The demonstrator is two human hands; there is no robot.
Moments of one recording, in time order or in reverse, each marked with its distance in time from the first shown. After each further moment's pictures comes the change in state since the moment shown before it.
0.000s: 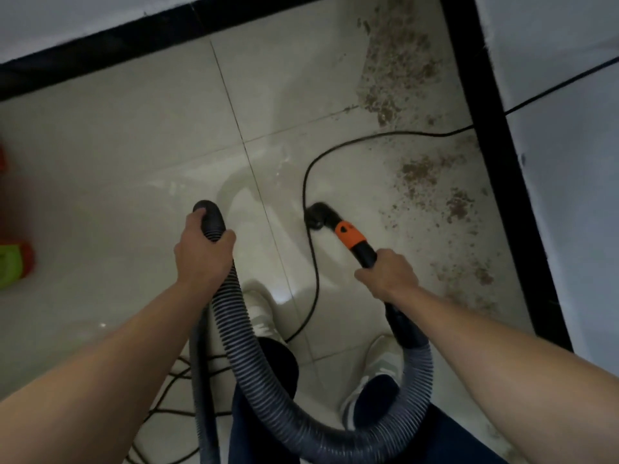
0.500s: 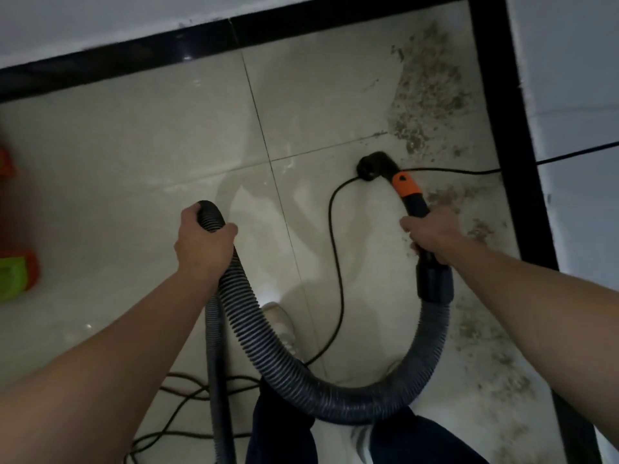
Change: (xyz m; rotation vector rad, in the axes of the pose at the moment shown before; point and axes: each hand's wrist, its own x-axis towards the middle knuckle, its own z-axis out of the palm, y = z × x) left_hand 0.088 0.003 -0.041 -0.269 -0.021 -0.213; right_hand 0.073 -0.088 -0.078 0.353 0.215 0.163
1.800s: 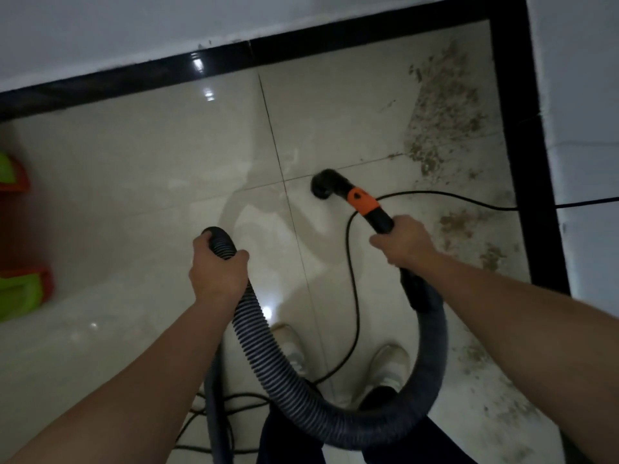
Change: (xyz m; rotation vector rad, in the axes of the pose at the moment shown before) left_hand 0.019 0.010 -0.005 0.020 0.030 -0.067; right_hand -0.009 -0.064 0.046 -0.323 -0.107 -0.260
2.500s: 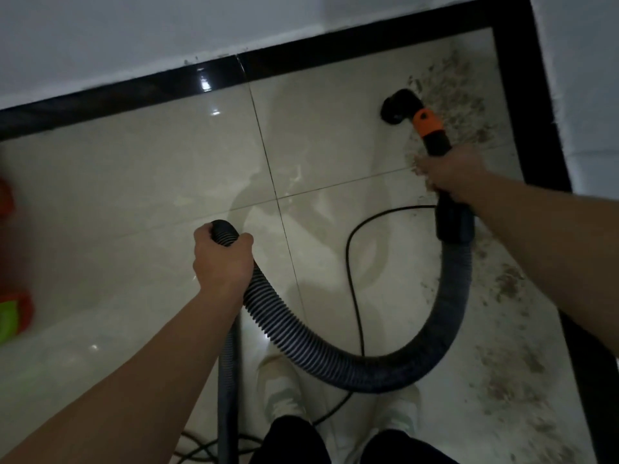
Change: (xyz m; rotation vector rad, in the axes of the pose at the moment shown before) left_hand 0.028 0.033 0.059 -0.156 0.078 0.001; right_hand 0.139 -0.014 -0.097 0.243 0.325 0.057
